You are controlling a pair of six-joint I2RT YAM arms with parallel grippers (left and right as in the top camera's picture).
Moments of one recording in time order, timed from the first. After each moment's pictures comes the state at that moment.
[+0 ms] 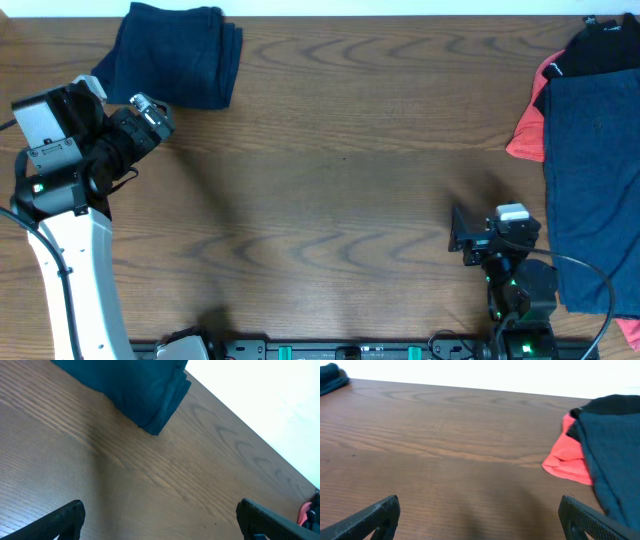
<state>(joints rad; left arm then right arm) 0.34 1.27 1.24 -0.78 0.36 -0.41 0.04 0.22 0.01 -0.04 -0.04 -0.03</state>
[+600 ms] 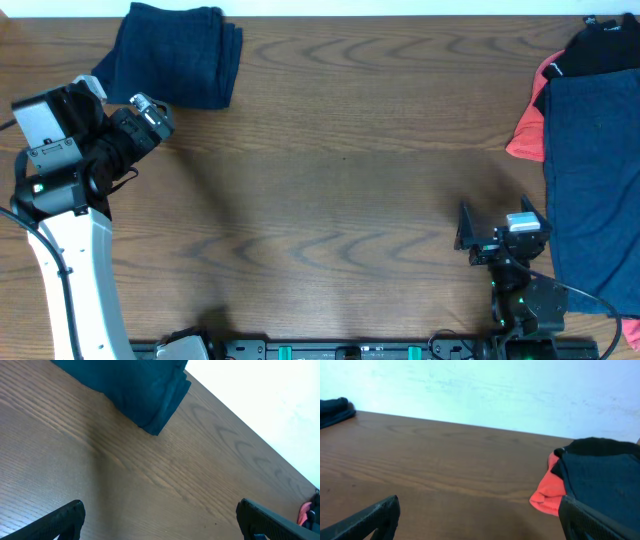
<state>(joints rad) 0.34 1.27 1.24 -0.78 0.36 -0.41 0.03 0.02 0.01 -0.07 -0.05 -0.07</state>
